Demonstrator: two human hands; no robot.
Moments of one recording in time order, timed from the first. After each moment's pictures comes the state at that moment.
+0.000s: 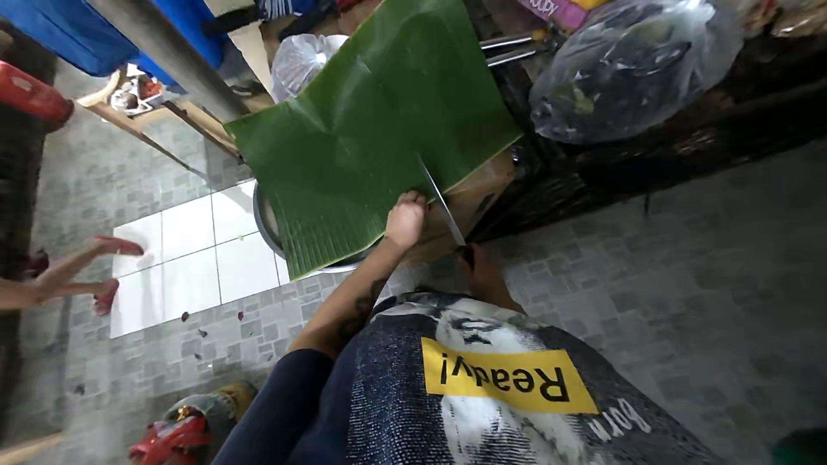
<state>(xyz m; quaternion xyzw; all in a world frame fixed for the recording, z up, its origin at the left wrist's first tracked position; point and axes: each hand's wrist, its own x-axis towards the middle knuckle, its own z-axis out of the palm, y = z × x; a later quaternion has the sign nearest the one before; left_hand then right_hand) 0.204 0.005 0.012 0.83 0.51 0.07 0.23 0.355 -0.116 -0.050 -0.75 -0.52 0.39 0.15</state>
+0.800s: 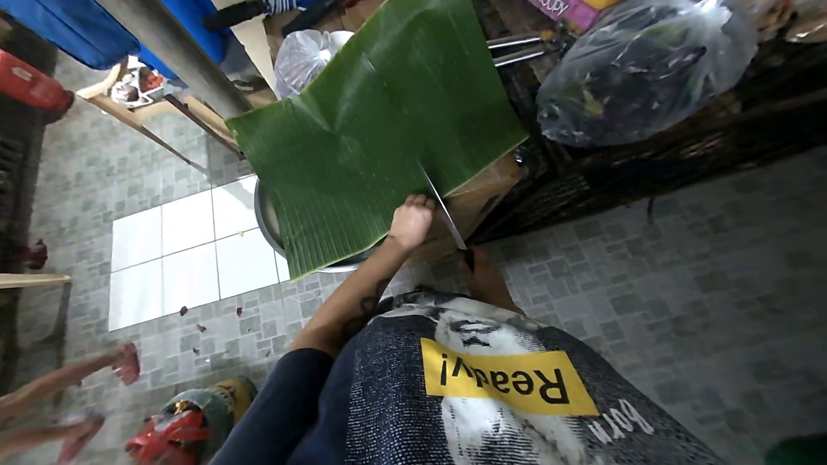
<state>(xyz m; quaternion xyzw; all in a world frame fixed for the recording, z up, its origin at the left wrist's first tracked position) 0.209 0.021 -0.037 0.87 0.45 0.11 0.14 0.354 -0.109 -0.044 -0.75 -0.51 0.41 0.08</state>
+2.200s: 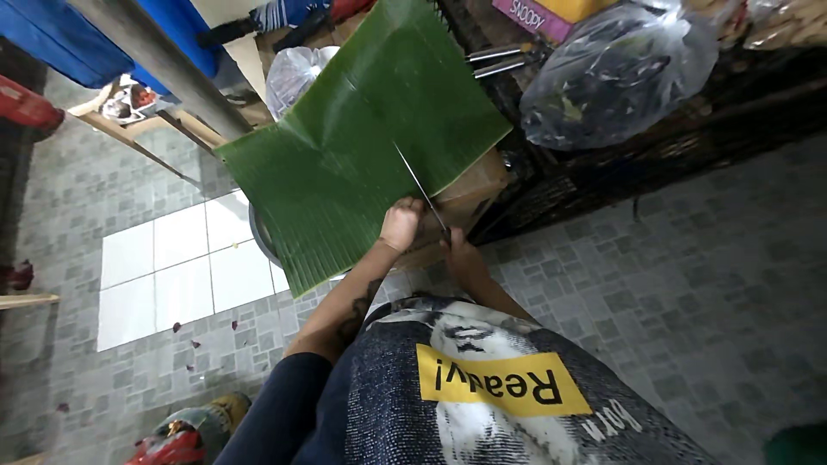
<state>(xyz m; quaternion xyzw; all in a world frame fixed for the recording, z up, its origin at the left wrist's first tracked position) 0.201 0.031 -0.037 0.86 0.44 0.20 0.15 0.343 -0.072 -0.051 -0.73 -0.58 0.33 0.14</state>
